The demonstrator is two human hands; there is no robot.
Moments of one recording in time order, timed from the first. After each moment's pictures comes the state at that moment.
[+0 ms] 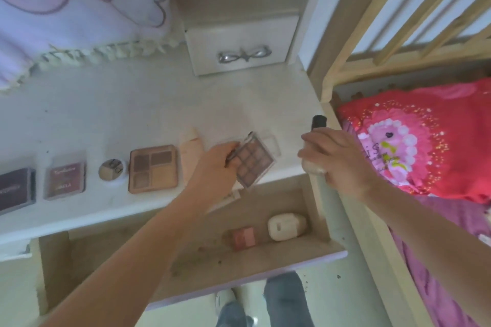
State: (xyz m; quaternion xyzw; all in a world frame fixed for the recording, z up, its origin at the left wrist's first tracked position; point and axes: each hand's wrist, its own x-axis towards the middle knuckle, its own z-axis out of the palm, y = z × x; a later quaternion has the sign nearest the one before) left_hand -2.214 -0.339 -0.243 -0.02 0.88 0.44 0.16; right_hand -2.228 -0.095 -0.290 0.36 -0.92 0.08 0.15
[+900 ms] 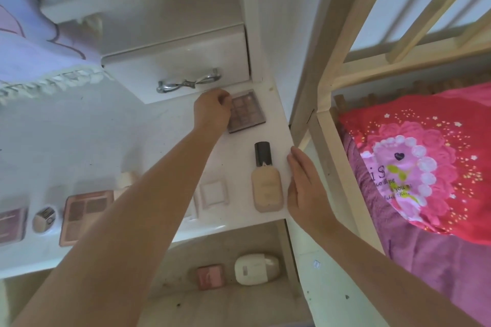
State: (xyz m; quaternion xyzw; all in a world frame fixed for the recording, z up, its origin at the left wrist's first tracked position) left_hand -2.409 -0.228 -0.289 -0.16 0.92 0.36 0.02; right_hand -2.276 -0.066 -0.360 0.11 -0.91 0.38 0.13
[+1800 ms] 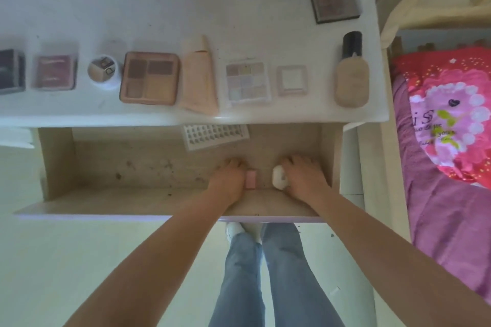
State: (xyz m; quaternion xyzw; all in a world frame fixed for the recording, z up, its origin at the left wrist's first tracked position) left_hand -2.132 -0.314 -0.411 0.03 0.93 0.09 0.36; right_hand -2.166 -0.151 -0.396 0.21 -0.91 -0.02 -0.35
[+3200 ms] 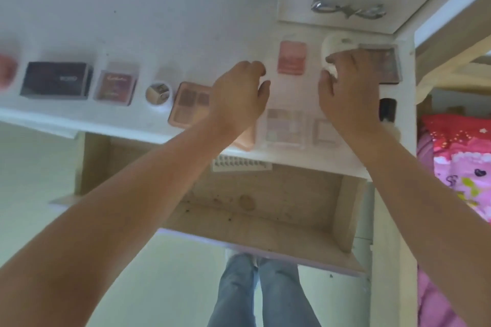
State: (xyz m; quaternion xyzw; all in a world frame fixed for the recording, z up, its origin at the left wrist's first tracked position) left_hand -2.270 -0.372 -0.274 -0.06 0.97 0.21 -0.09; right_hand -2.319 -0.211 -0.276 0.20 -0.95 0.21 0.12
